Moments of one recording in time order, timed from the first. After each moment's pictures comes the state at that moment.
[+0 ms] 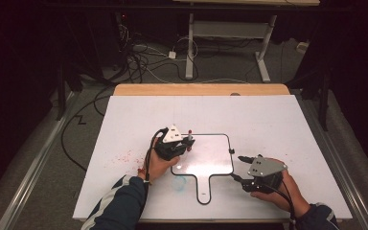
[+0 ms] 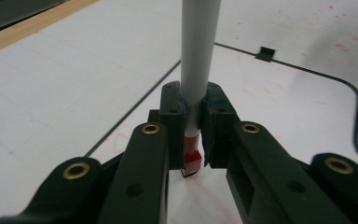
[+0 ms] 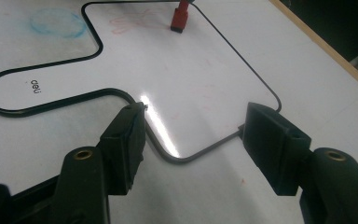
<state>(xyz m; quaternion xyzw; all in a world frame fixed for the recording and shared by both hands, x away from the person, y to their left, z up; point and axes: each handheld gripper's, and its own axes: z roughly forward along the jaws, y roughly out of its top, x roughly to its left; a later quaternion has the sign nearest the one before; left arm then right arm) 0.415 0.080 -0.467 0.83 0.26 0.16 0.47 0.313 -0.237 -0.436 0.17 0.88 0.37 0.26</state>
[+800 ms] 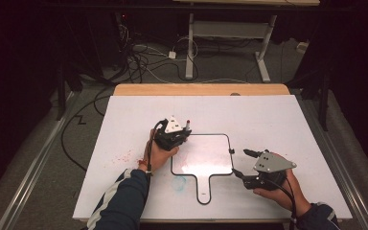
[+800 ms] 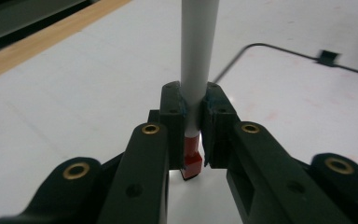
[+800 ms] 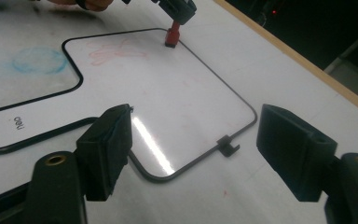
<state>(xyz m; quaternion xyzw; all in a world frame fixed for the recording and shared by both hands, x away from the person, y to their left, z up) 0.446 0.080 -0.464 0.82 0.29 0.19 0.45 0.315 -0.245 -0.429 0.21 0.84 0.41 0.28</state>
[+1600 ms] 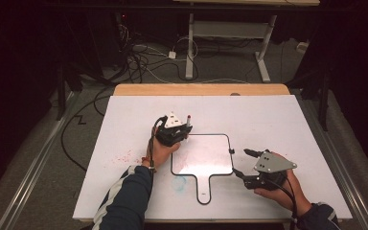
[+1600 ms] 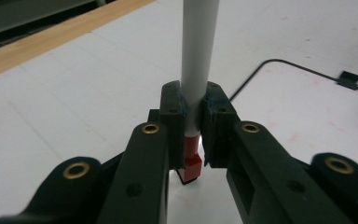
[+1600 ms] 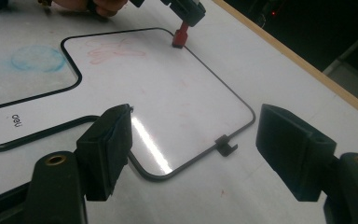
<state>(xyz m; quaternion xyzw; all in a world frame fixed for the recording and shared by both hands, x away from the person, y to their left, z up) 0.453 0.074 -0.468 0.82 0.29 0.16 0.47 0.315 -0.246 -0.429 0.20 0.84 0.41 0.28</state>
